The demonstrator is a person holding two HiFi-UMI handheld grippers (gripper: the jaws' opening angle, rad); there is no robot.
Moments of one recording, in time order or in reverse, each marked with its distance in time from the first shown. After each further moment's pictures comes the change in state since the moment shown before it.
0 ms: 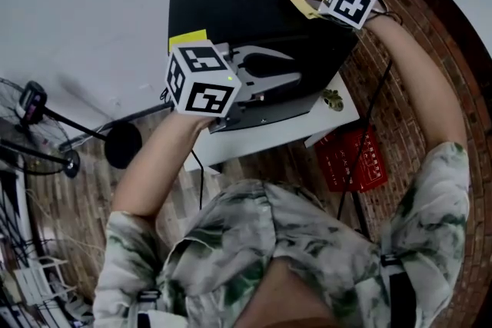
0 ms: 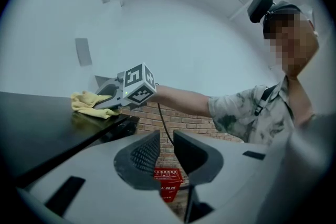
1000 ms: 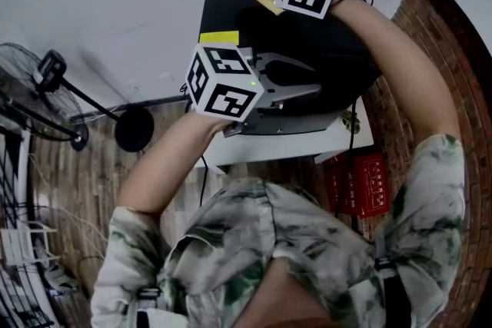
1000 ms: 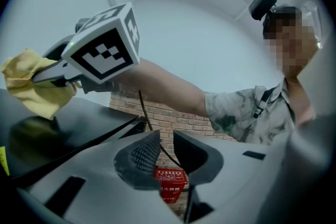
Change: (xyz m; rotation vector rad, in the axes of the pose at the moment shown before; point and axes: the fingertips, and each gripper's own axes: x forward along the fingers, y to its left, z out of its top) left arm -0.010 0.014 -0.001 -0.028 -0.016 0.077; right arm 0.023 0.008 0.201 -0.278 -0.264 -0.012
